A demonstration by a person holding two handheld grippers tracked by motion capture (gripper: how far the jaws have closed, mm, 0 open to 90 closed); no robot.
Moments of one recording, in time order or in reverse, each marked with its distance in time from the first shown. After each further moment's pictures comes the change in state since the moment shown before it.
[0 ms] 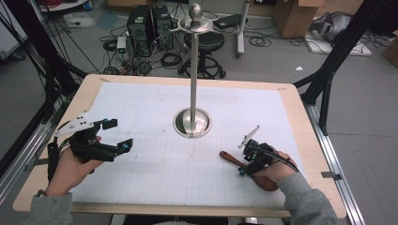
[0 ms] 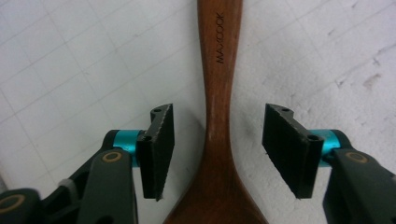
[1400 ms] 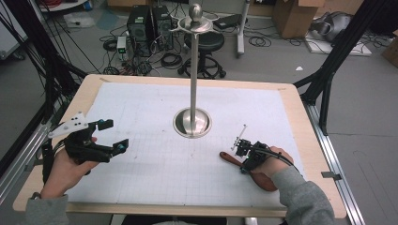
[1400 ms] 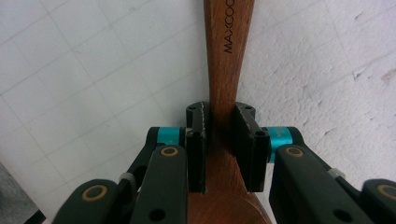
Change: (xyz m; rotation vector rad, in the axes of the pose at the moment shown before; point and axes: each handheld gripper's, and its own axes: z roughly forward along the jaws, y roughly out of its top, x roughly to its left) left arm 0.002 -0.001 -0.009 -0.005 0.013 -0.007; right arm 0.004 0.020 0.005 0.196 -0.025 -0.054
